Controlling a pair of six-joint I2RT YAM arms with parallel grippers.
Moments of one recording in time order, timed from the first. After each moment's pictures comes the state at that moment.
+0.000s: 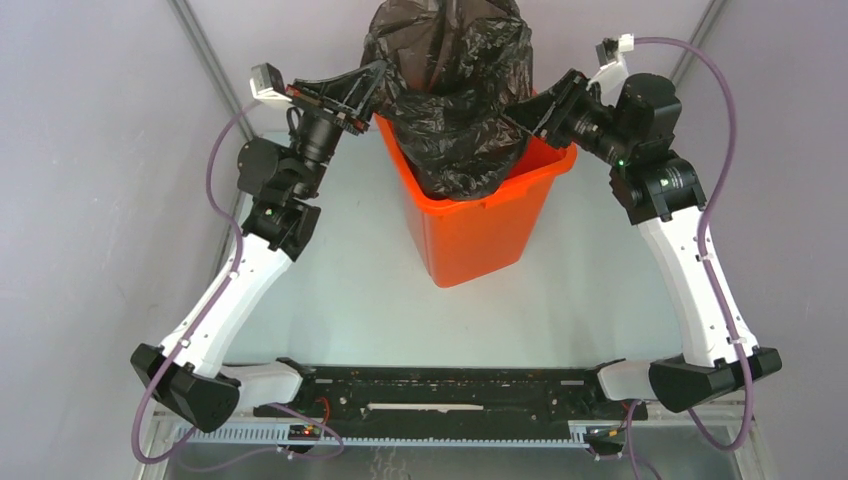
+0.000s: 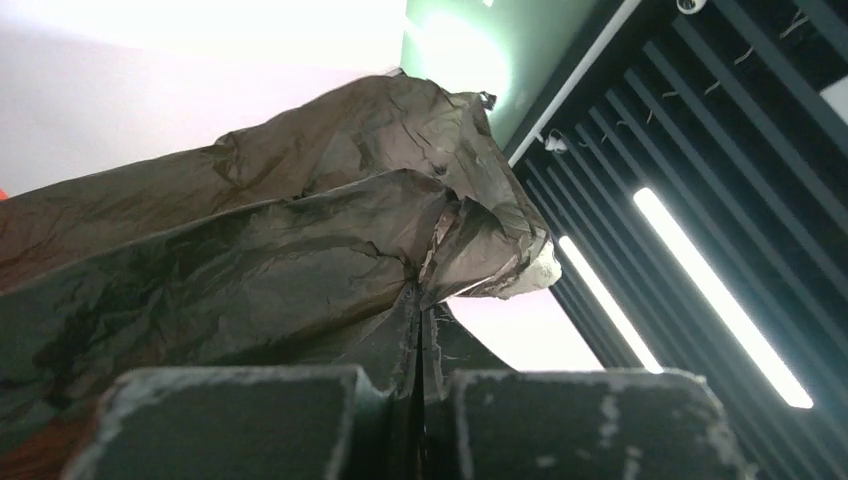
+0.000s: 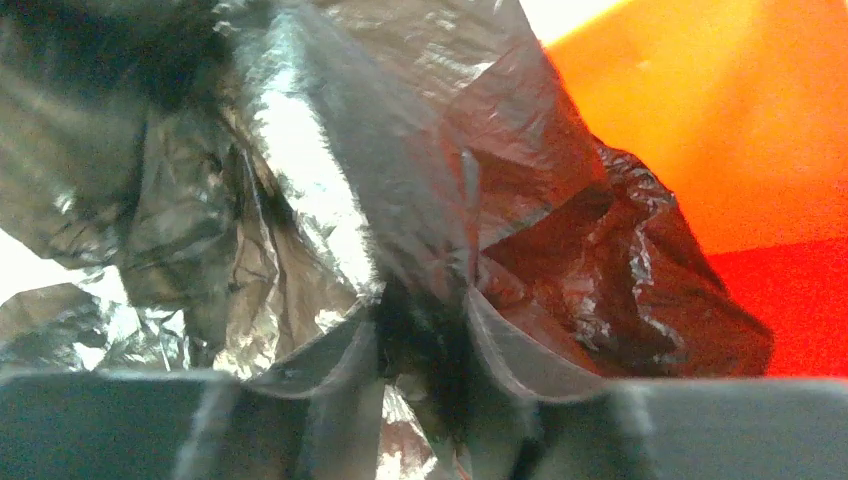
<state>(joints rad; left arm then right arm) -0.47 1.22 1.36 0.48 0.06 -1.42 0.29 1.34 1.75 -0.47 -0.39 0.78</state>
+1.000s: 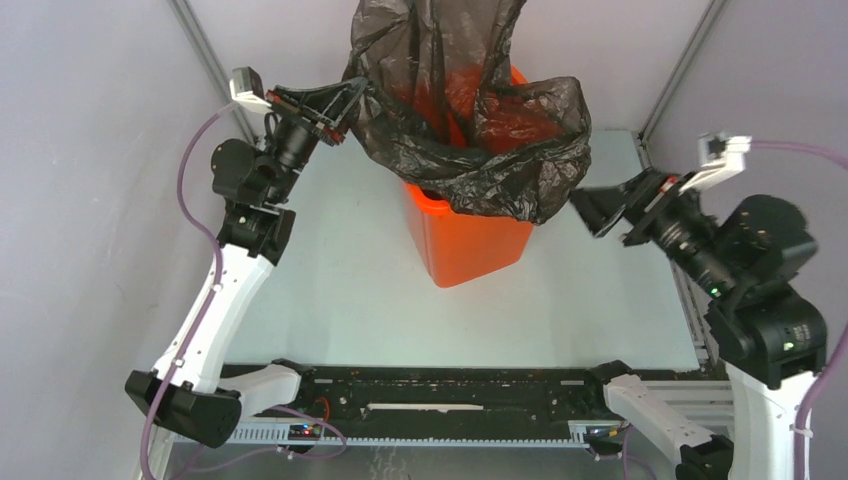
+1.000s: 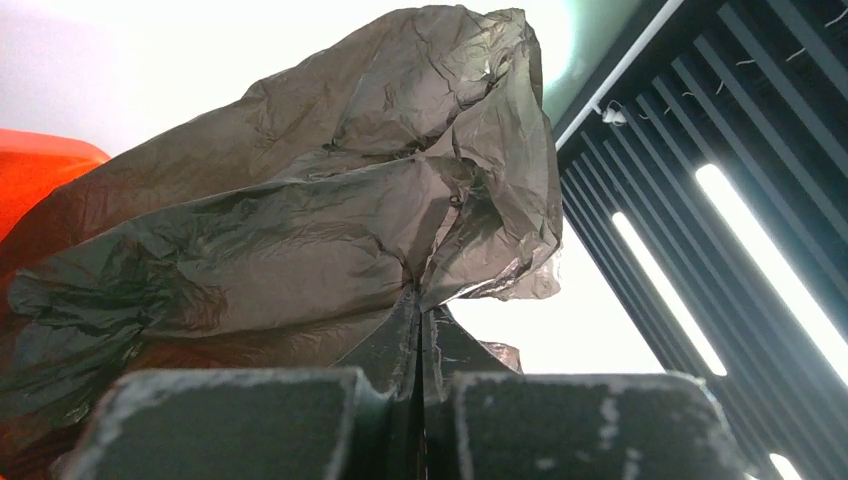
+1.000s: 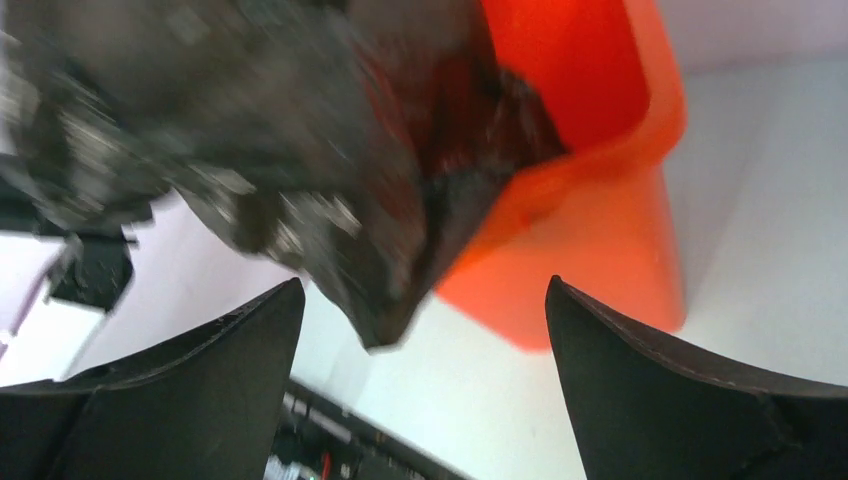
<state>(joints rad) -0.31 1.16 1.33 0.34 0.26 -1.45 0.30 0.82 1.57 -0.87 -0.24 0.55</state>
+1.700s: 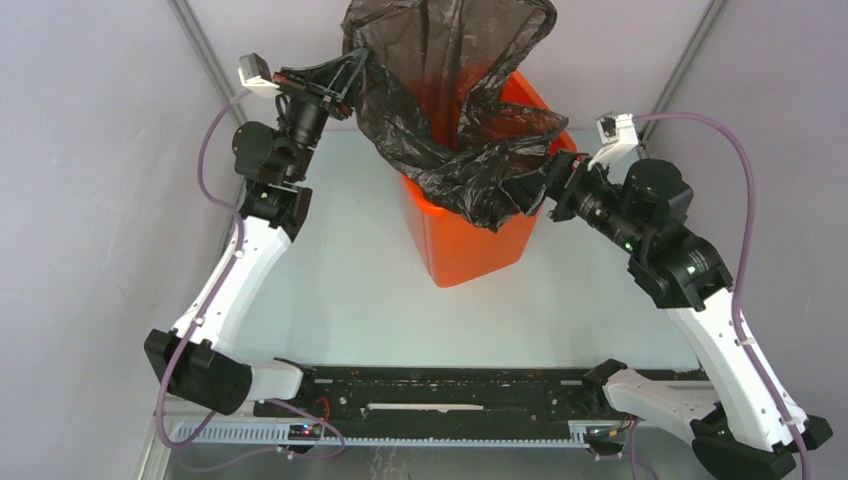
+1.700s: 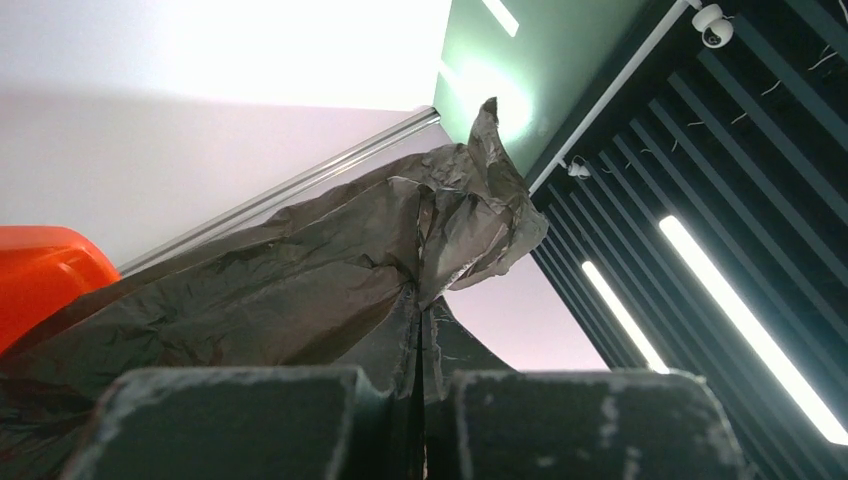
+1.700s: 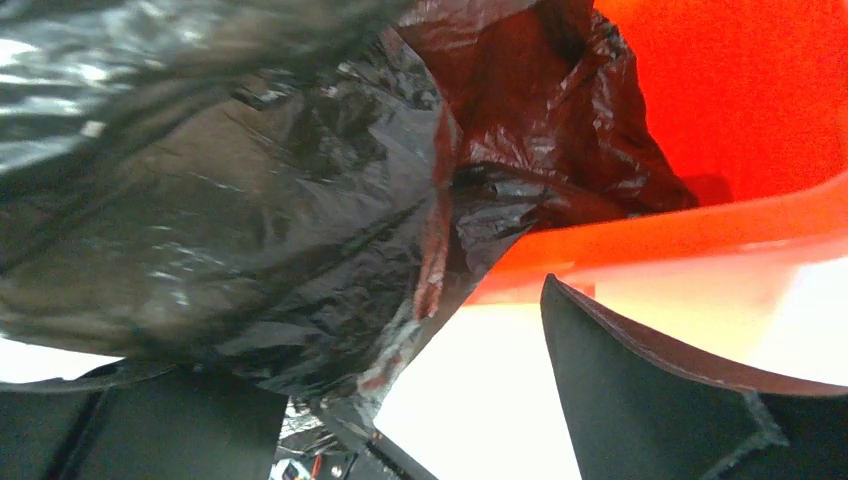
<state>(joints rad) -0.31 1.30 1.36 0.51 0.15 -1.49 0.52 0.97 1.41 -0.57 -0.13 0.55</state>
